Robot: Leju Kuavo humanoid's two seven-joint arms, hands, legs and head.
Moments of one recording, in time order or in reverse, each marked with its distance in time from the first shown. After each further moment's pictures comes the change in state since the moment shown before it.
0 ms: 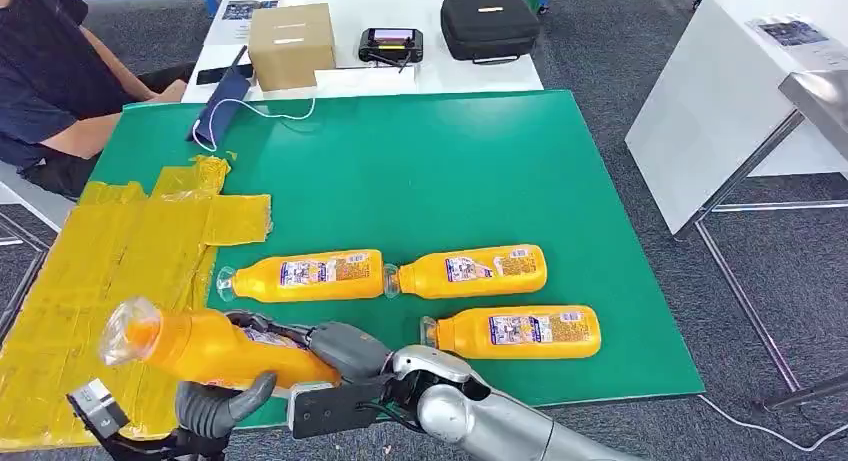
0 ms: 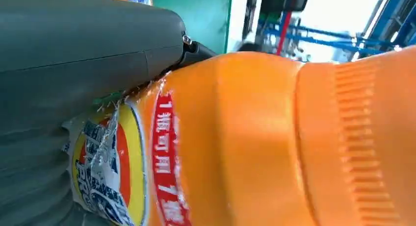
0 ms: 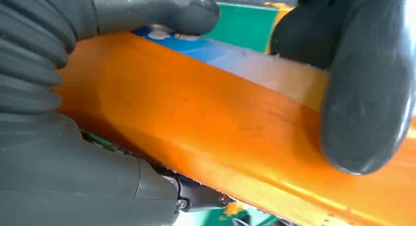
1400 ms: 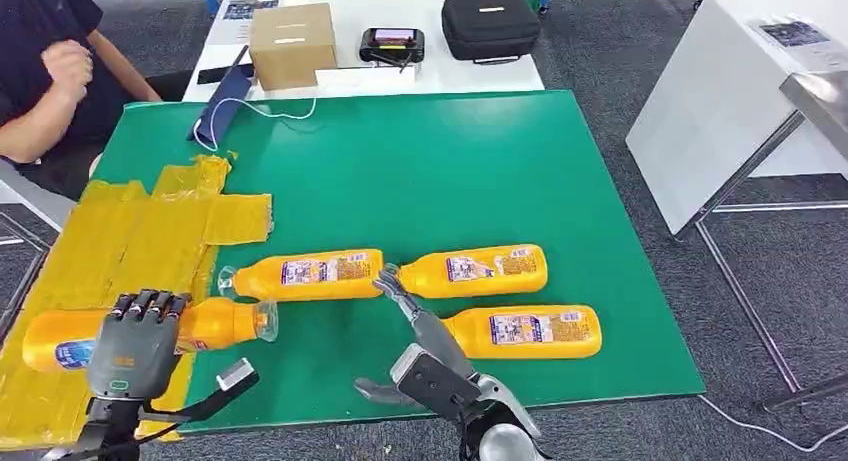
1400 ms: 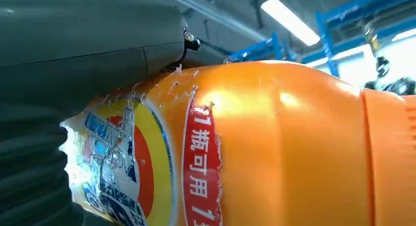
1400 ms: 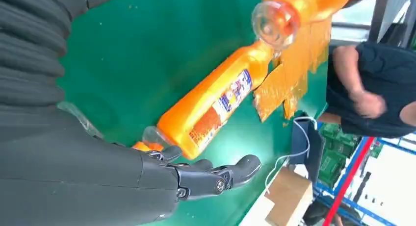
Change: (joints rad) left arm -0.114 0.412 -0.055 0.025 -1.776 0.470 0.738; right arm 0.380 -0.014 -0.402 -0.282 0.027 -0.128 -0.041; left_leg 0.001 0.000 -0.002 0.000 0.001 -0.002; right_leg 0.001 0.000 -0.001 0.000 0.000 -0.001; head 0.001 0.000
